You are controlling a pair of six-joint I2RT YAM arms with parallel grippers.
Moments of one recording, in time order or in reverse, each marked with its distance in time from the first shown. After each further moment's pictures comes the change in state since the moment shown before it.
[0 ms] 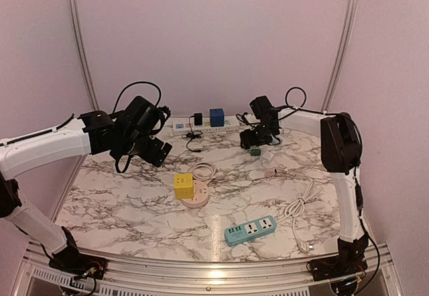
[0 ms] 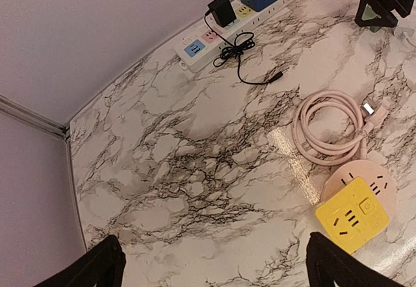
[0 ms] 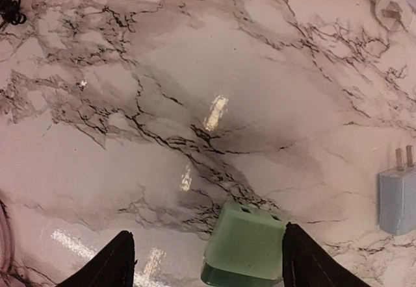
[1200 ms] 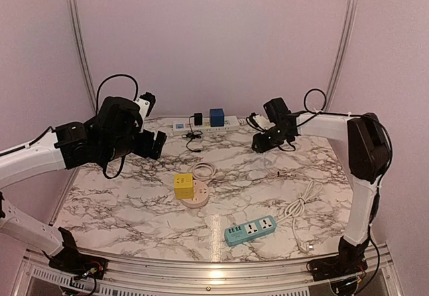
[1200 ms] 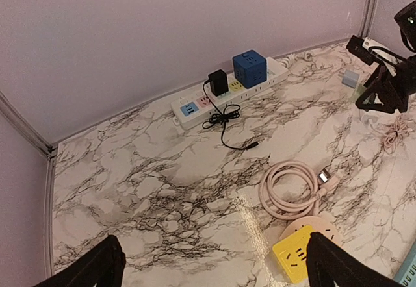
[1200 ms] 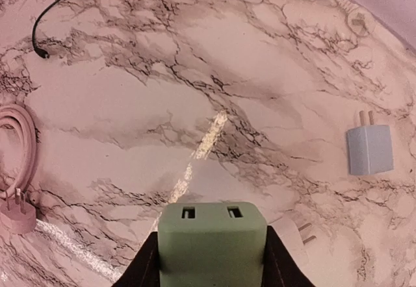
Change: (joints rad) left arm -0.045 -0.205 -0.151 0.225 -0.017 -0.091; right arm 0.002 -0.278 -0.376 0.140 -0.018 -0.108
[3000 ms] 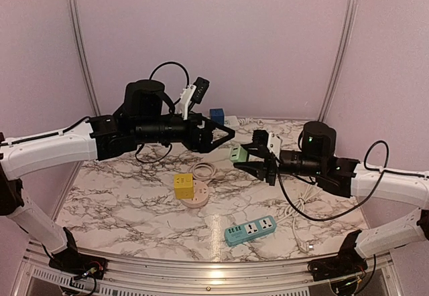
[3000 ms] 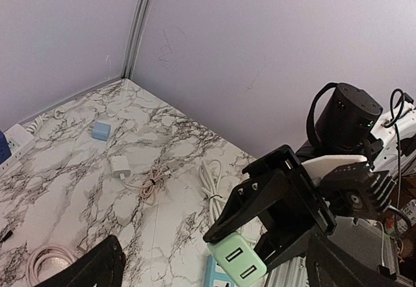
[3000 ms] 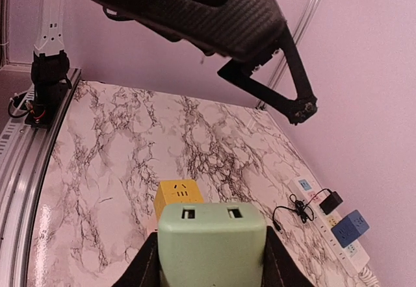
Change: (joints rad) left arm -0.051 0.221 0.153 0.438 0.838 -0.159; right arm 0.369 -0.842 -0.770 0.715 -0.430 -0.351
